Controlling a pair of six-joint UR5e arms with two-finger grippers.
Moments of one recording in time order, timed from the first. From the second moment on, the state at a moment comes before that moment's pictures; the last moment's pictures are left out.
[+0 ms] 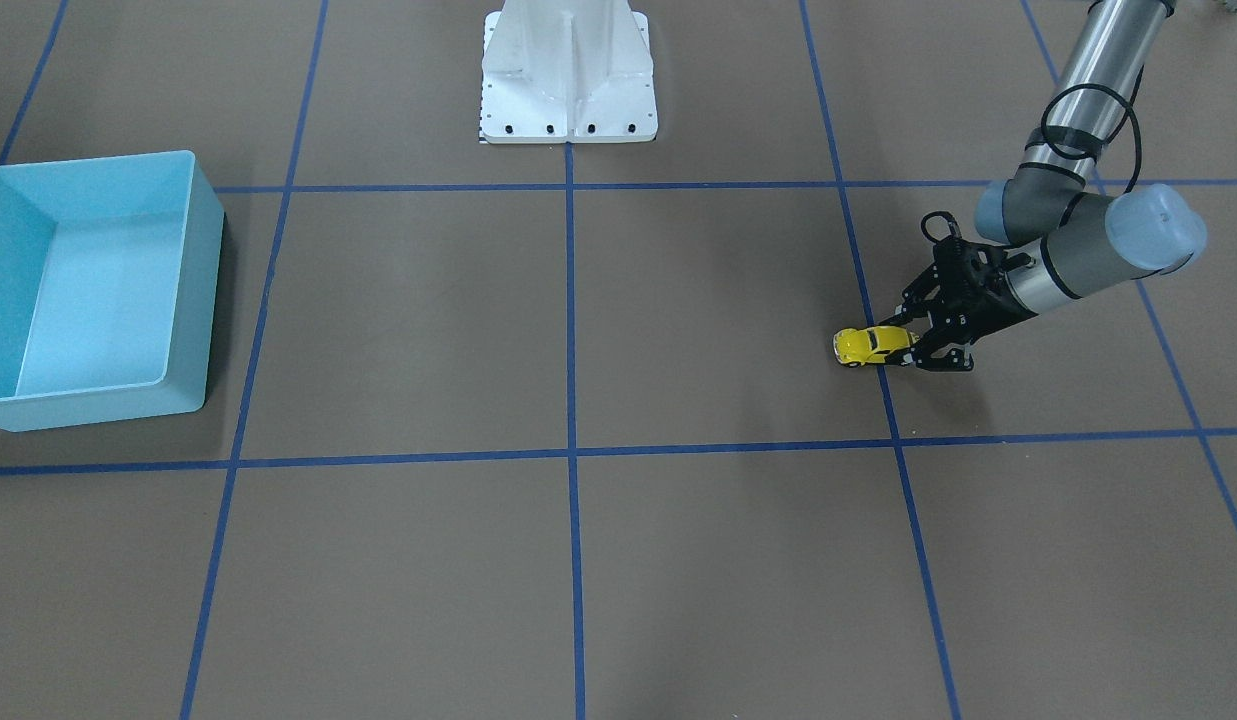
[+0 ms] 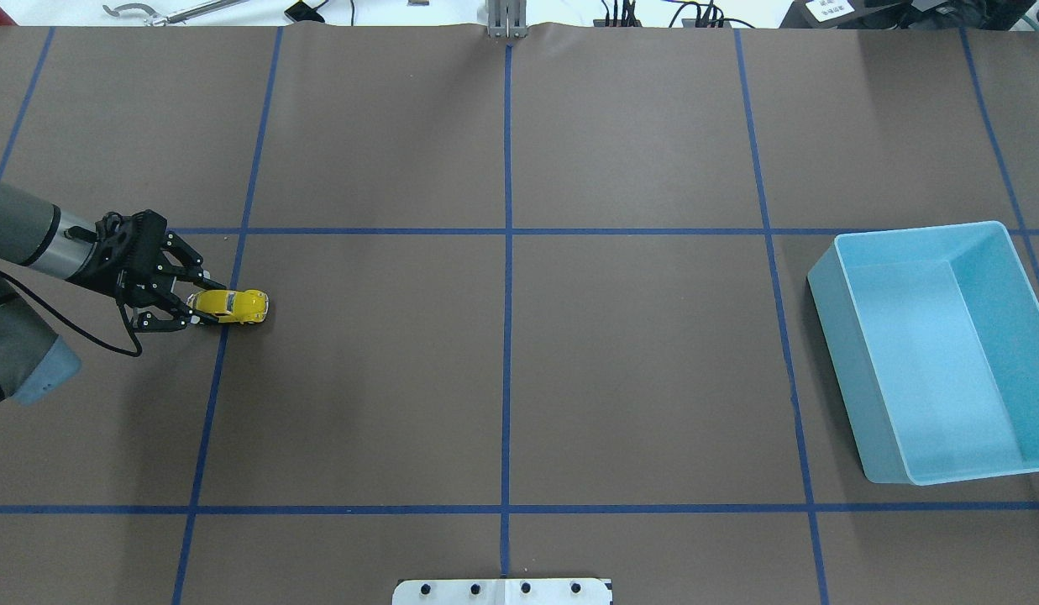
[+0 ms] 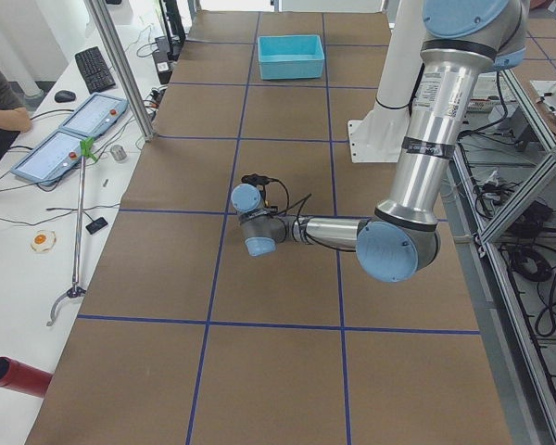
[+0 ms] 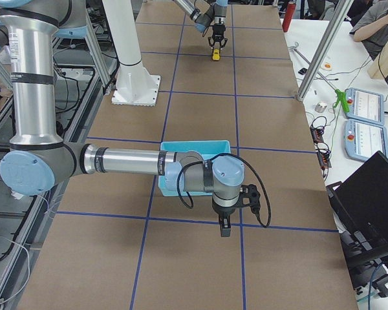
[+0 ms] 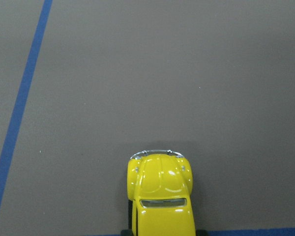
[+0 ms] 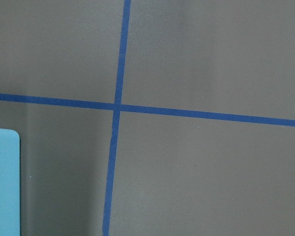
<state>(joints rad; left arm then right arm) -0.89 -1.80 -1.26 -2.79 -2.45 0.35 1.60 -1.59 1.59 -1.52 2.27 -0.07</state>
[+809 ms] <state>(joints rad) -0.92 -1.78 -1.25 -2.81 -2.48 0.36 1.60 -1.59 1.59 -1.52 2.27 -0.07</state>
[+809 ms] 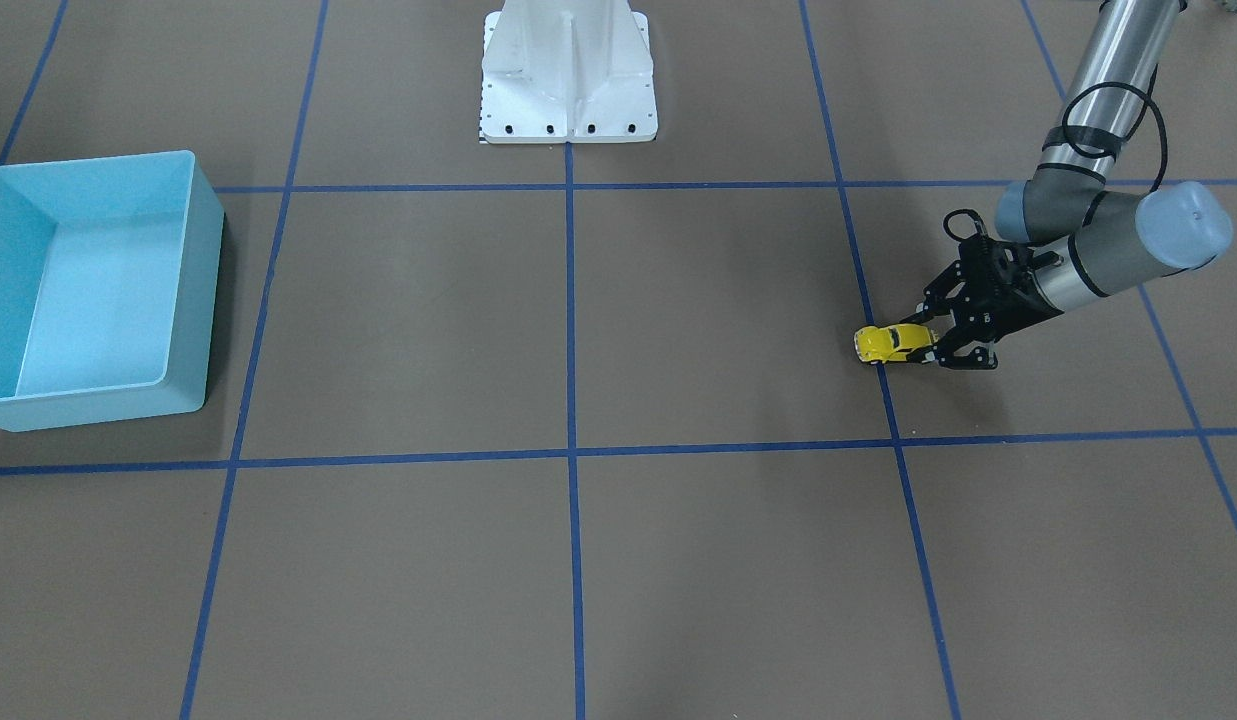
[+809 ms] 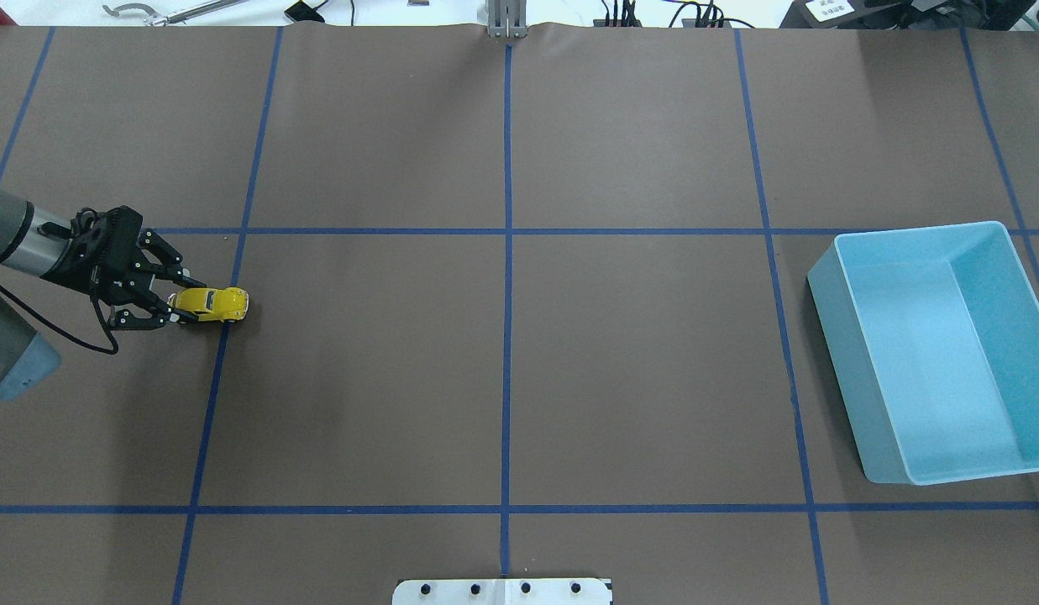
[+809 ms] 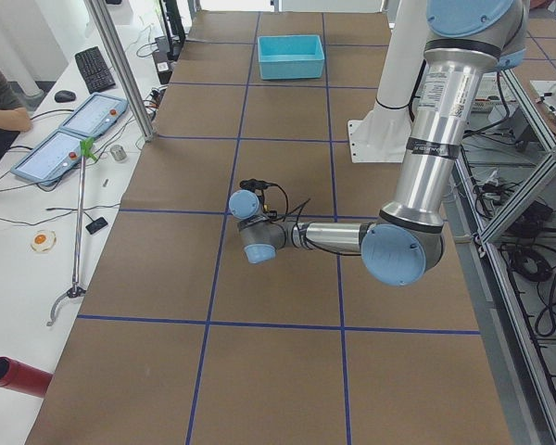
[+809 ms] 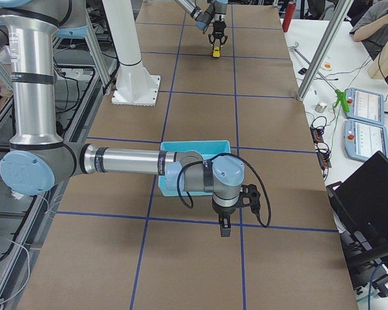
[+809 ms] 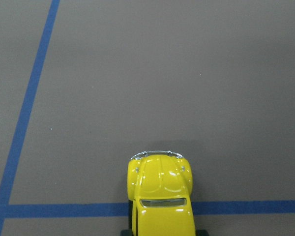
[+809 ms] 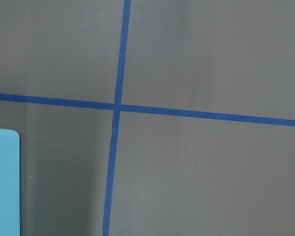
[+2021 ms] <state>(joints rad) -0.90 -1.87 -1.25 -2.86 -2.44 0.35 1.60 -1.59 1.59 -1.52 2.27 -0.07</state>
